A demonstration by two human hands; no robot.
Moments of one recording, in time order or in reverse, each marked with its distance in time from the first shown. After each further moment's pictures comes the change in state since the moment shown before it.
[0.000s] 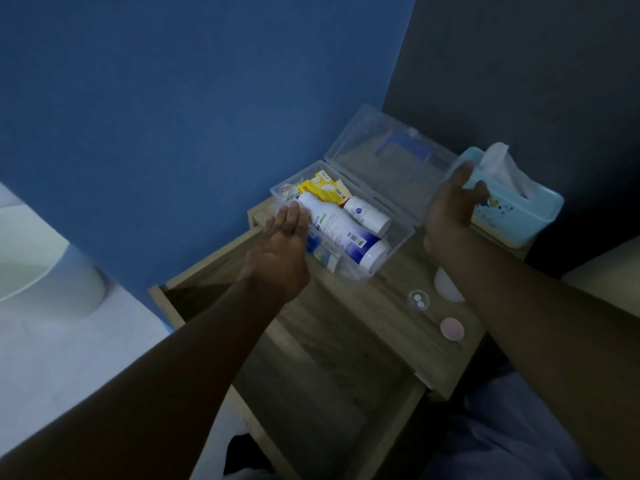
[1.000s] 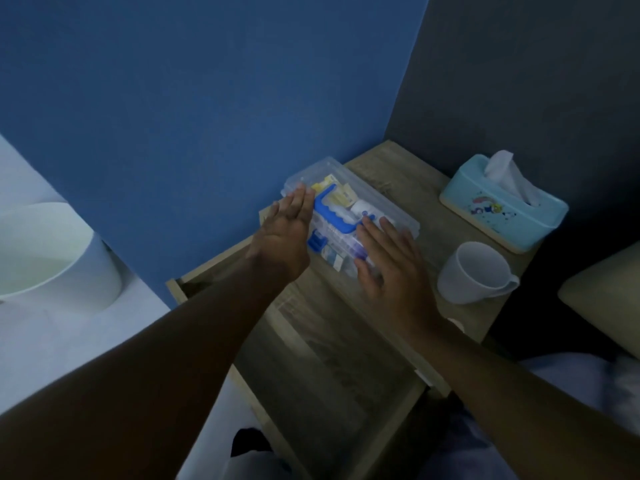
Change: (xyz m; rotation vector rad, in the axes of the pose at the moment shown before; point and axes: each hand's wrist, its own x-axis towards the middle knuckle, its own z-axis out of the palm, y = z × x) left_hand 0.013 -0.007 -0.014 0.049 0.050 0.021; right_hand -0.087 0.068 -0.068 -0.784 -0.652 -1.254
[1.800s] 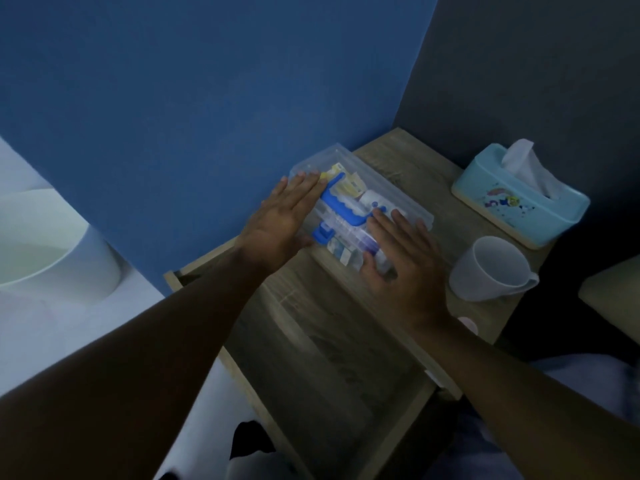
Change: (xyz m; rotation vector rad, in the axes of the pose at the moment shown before) left_hand 0.009 -0.036 0.010 -0.026 0.219 0.314; right_hand 0.005 -0.005 0.003 -0.013 0.091 0.044
